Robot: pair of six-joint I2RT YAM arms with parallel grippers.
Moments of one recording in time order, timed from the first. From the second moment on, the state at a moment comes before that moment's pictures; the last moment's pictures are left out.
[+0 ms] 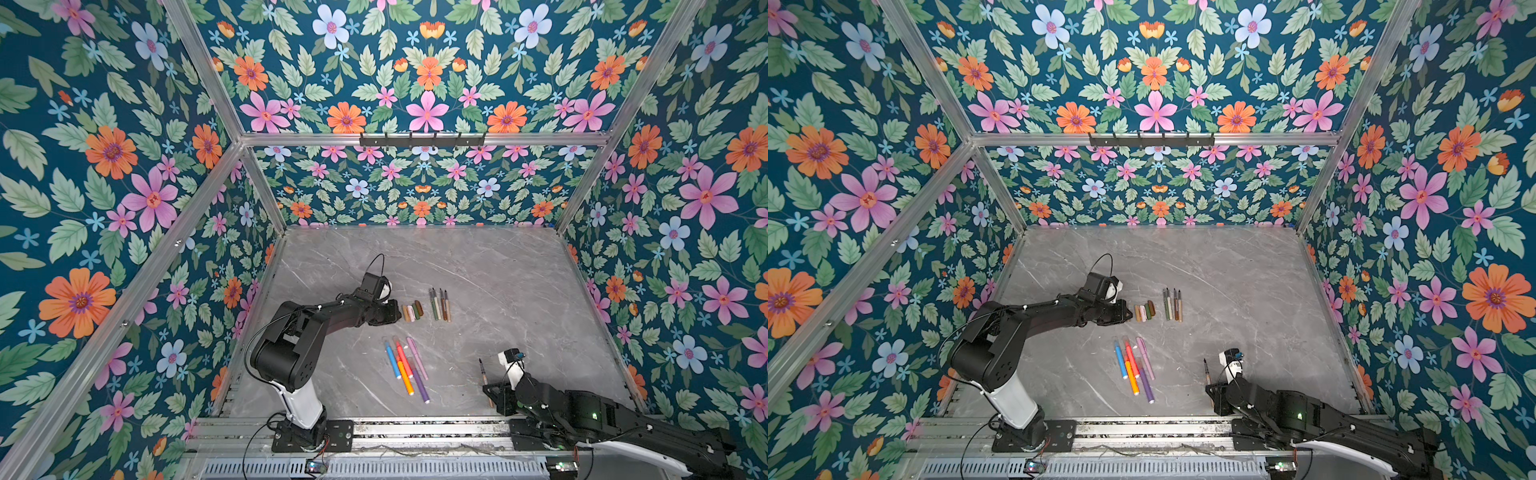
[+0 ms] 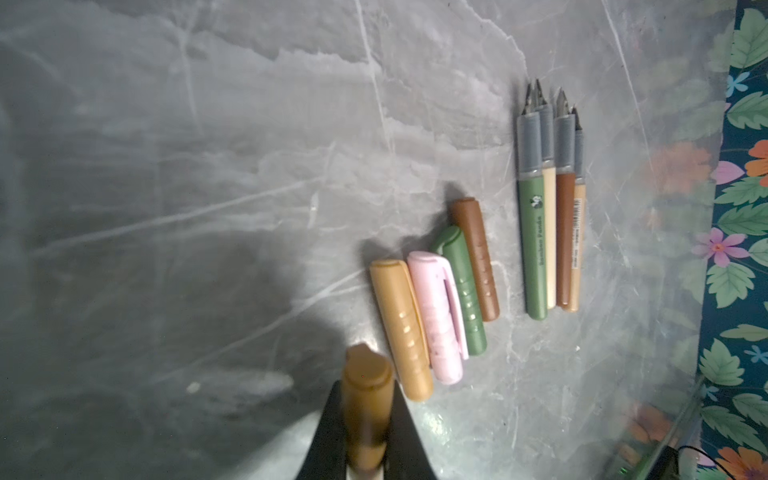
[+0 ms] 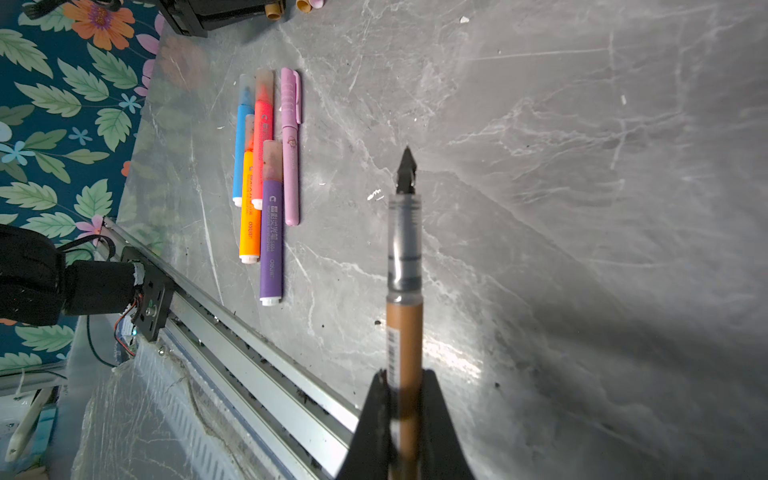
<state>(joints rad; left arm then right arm) -0.48 1.73 0.87 -0.12 0.35 -0.53 1.24 0.22 0.21 -0.76 0.21 1.03</state>
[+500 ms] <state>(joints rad) -0.48 1.74 0.87 -0.10 0.38 -0.55 1.24 0.22 0.21 -0.78 0.21 1.03</state>
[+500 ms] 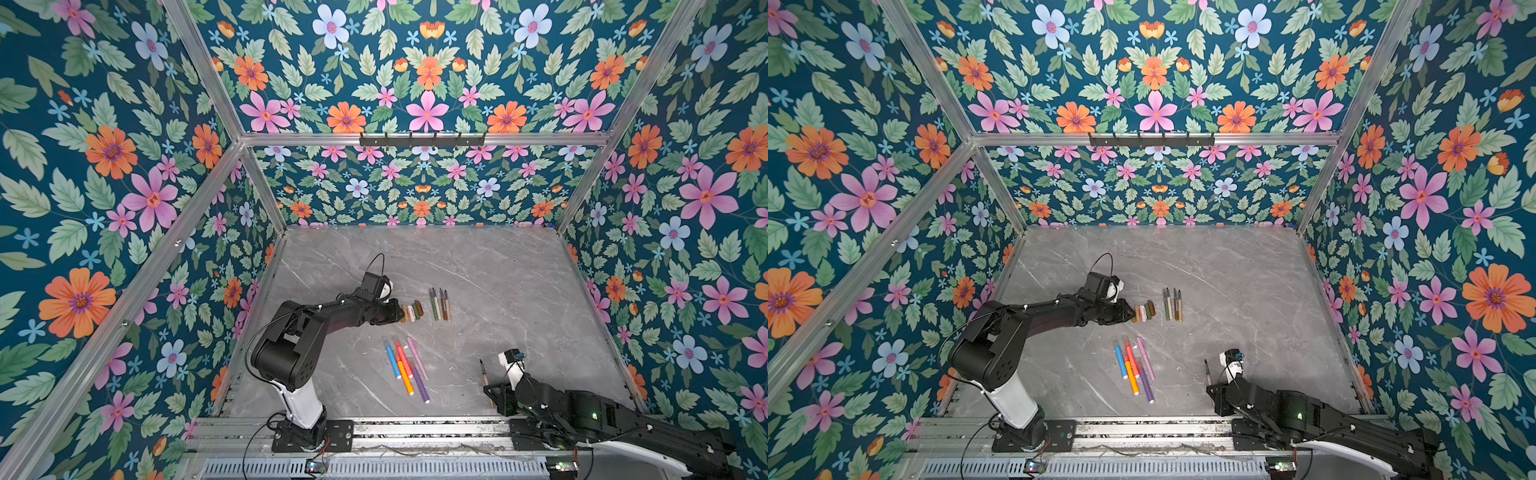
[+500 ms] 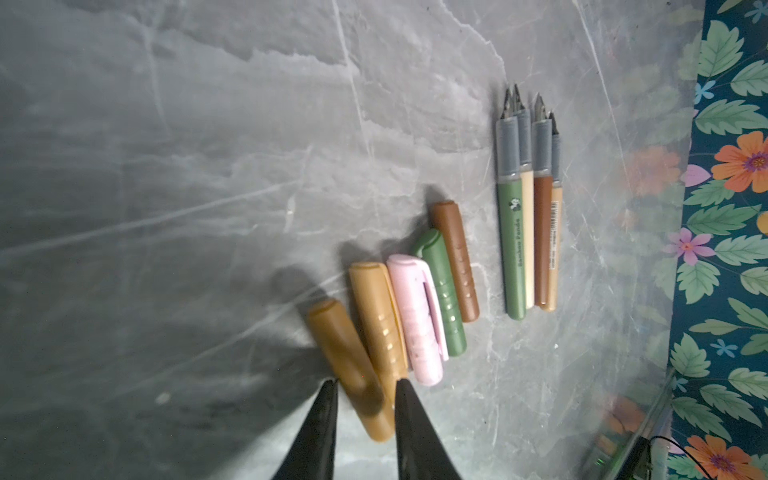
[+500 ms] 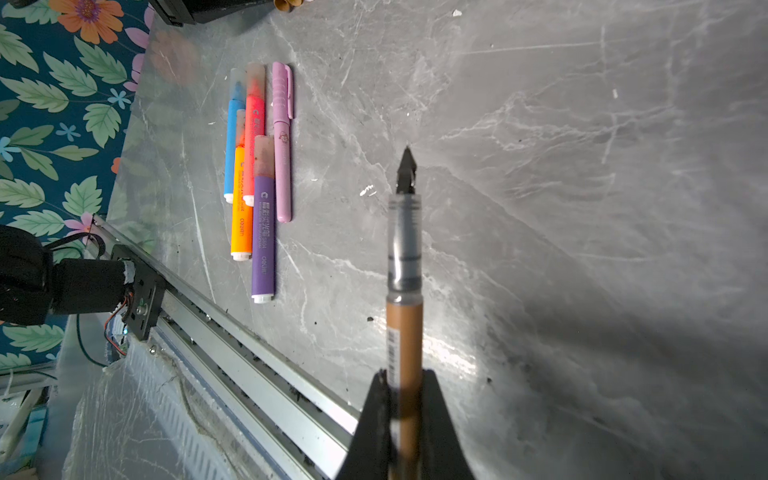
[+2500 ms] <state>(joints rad) -0.48 0.52 0.81 -0.75 -0.12 -0.44 0.29 1.68 0.96 -0.28 -0.52 0.49</state>
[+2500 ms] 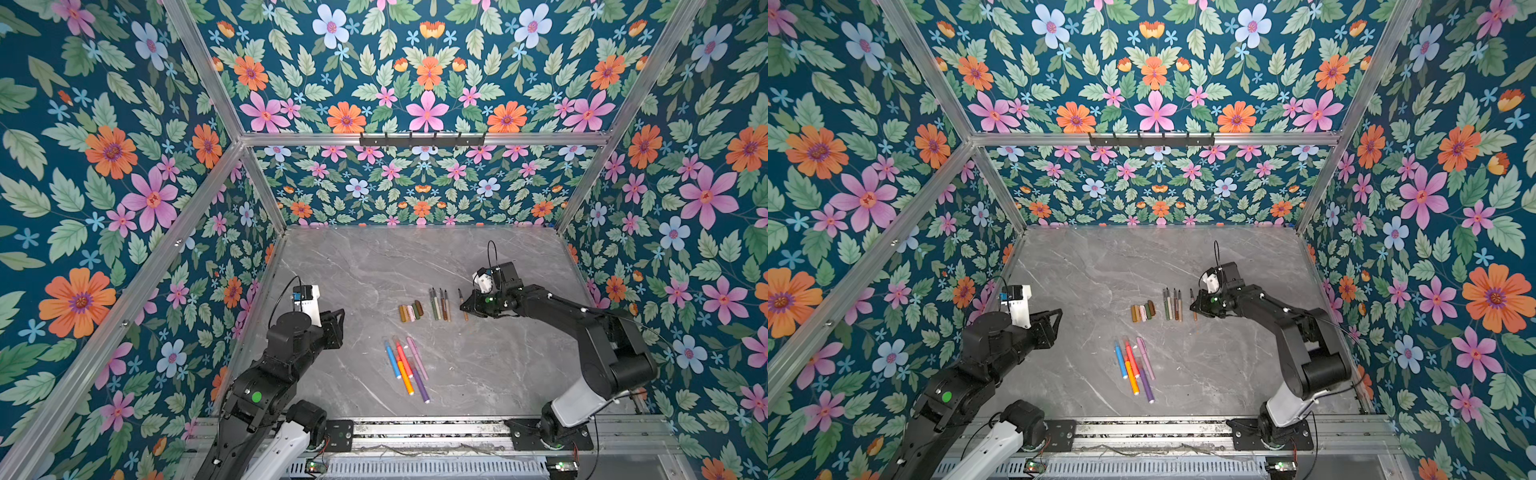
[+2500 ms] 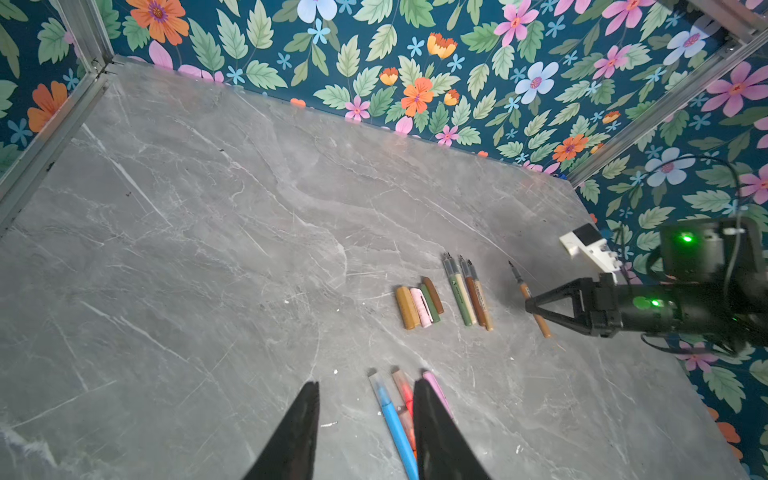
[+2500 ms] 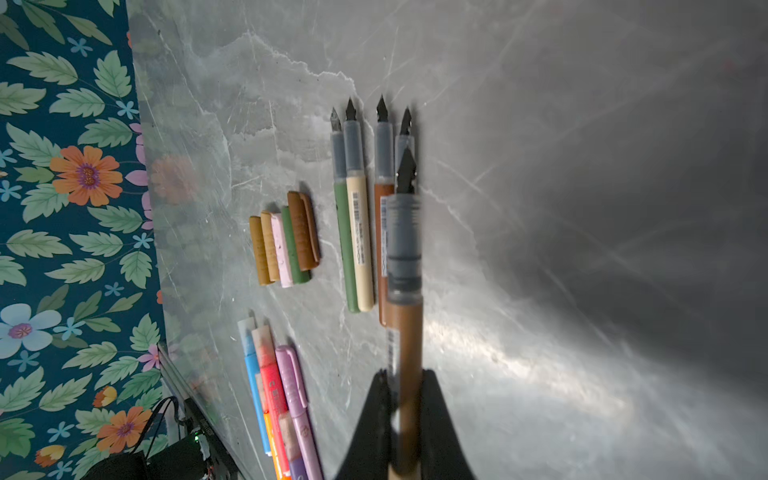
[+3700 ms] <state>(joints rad) -0.48 0.54 0.80 -0.74 -0.10 -0.44 0.28 1.90 1.08 -0.28 -0.57 0.48</state>
